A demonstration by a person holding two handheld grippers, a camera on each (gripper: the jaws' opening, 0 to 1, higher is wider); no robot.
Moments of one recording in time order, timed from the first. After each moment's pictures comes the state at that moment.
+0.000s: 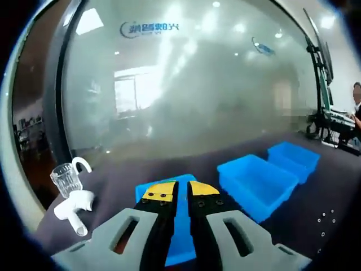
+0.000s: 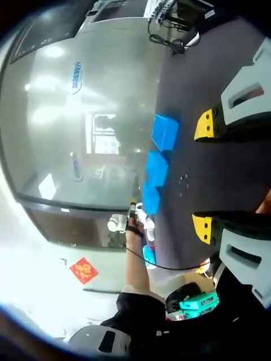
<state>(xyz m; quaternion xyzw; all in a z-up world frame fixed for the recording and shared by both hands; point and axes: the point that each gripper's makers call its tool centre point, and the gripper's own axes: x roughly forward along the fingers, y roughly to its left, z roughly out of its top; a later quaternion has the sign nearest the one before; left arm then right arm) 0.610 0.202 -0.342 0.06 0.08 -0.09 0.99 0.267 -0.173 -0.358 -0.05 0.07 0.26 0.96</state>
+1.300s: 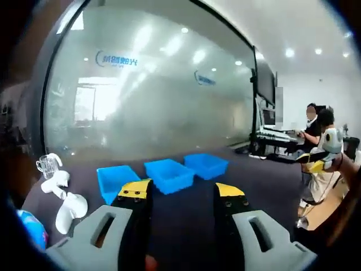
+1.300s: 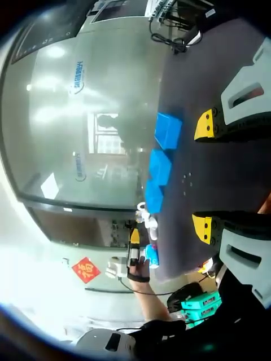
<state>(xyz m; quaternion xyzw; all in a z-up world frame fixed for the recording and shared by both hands) 0.384 0.153 -0.312 0.00 0.02 -0.29 0.96 0.267 -0.168 -0.354 -0.05 0.06 0.26 0.96</state>
